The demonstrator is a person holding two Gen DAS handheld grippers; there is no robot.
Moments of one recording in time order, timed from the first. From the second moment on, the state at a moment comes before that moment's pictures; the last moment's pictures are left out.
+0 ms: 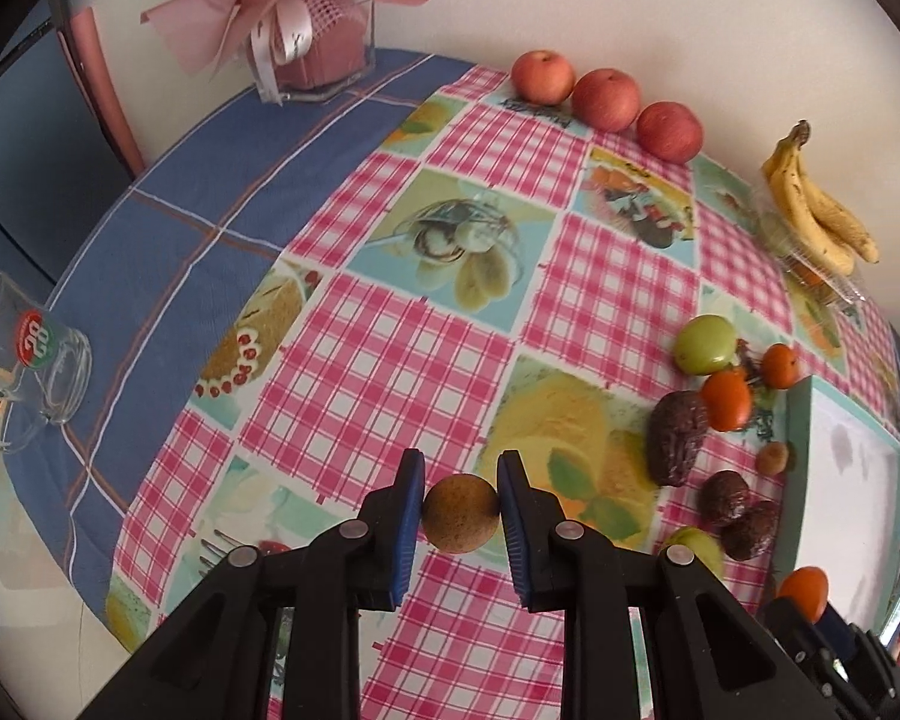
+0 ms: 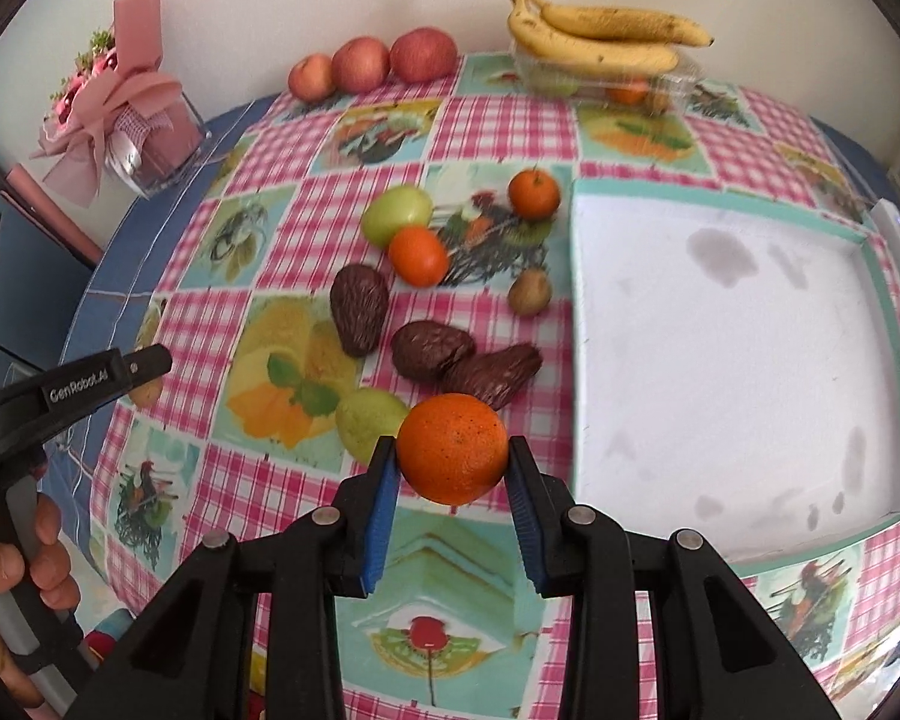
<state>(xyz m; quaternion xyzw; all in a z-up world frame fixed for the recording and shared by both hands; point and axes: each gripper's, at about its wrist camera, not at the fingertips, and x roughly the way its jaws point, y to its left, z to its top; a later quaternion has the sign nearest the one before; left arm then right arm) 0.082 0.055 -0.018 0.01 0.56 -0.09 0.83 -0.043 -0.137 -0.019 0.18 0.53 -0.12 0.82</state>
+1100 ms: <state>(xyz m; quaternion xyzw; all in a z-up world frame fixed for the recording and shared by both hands) 0.022 -0.104 0.007 0.10 0.55 -0.28 0.78 -0.104 -0.288 0.009 0.24 0.48 -0.31 0.78</state>
